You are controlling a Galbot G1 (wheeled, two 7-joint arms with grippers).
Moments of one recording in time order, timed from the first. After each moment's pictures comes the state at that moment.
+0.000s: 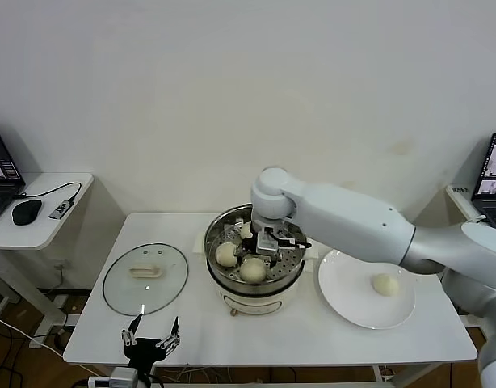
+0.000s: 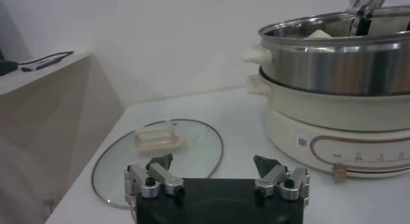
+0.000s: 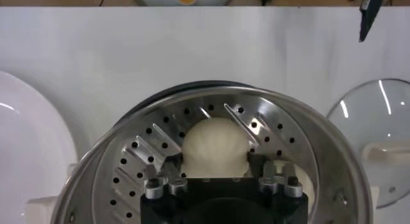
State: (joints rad) left arm 1.71 -1.54 -0.61 -2.12 0.11 0.25 0.08; right arm 0.27 1.17 -0.92 1.41 -0.32 0.49 -1.35
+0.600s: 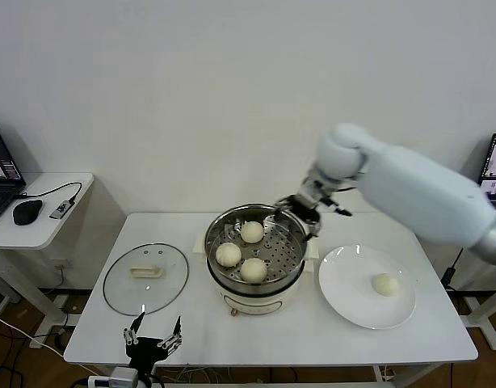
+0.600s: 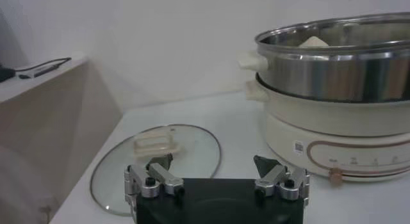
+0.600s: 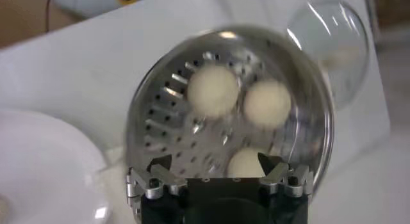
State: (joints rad) left arm 1.72 -1.52 -0.59 -2.14 0.09 0.27 0.08; right arm 0.36 0.87 -0.83 1.41 -0.06 0.08 -1.36
